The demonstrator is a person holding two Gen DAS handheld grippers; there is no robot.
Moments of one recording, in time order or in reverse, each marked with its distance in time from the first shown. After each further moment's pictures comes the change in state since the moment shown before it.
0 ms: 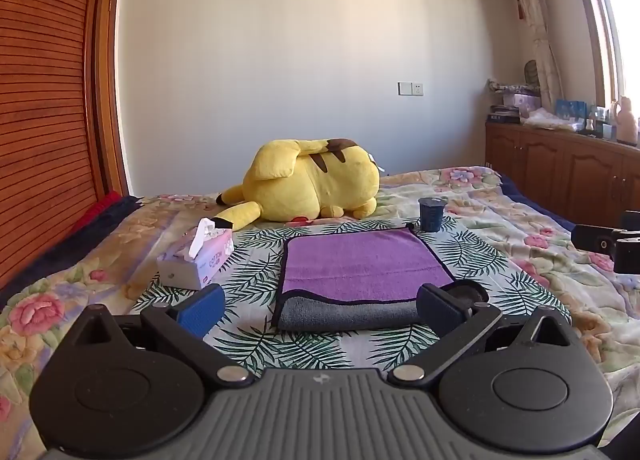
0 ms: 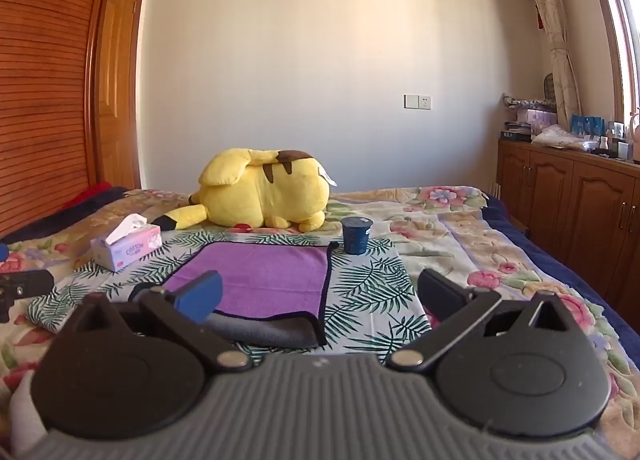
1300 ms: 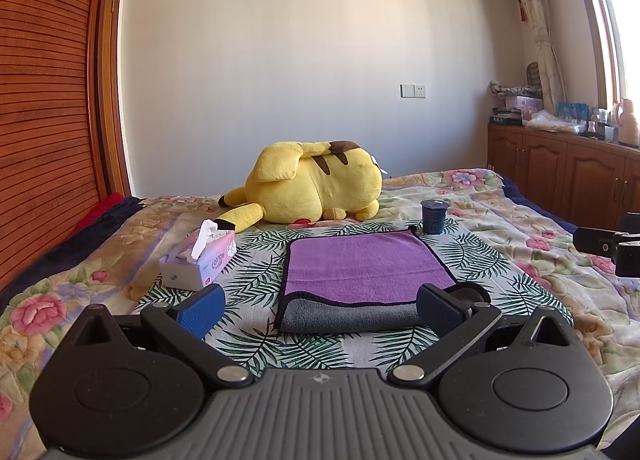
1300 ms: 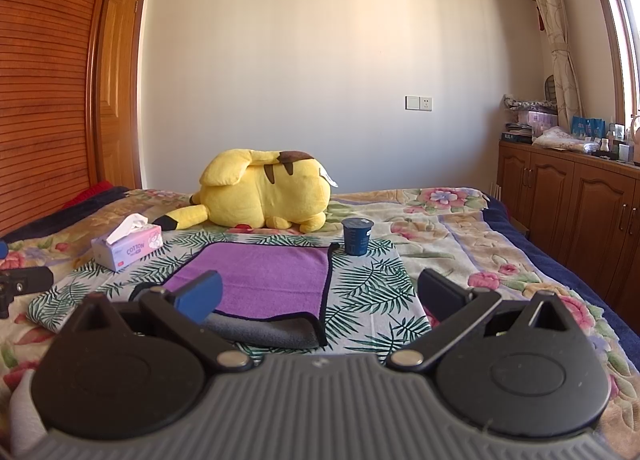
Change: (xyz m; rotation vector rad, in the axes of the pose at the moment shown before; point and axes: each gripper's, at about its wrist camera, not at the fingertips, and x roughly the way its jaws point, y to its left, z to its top) left arm 0.000 0.000 0.000 0.000 -0.010 0.002; right arm 0.000 0.002 0.001 -0.003 0.000 -0.001
